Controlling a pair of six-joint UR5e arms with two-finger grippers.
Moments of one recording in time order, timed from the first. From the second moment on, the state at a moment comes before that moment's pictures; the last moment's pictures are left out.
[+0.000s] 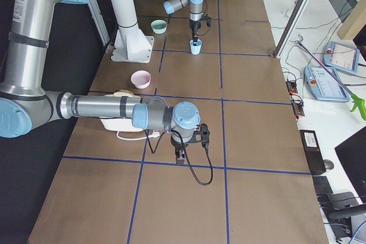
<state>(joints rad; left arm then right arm) -0.50 -2.36 -1.53 -1.71 -1.94 -1.39 1.50 -1.81 1.82 -1.64 2.39 -0.13</state>
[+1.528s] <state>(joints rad) -1.35 -1.67 -1.86 -1.45 -2.33 -0.03 1.50 -1.76 1.83 -1.64 2.39 -0.13</state>
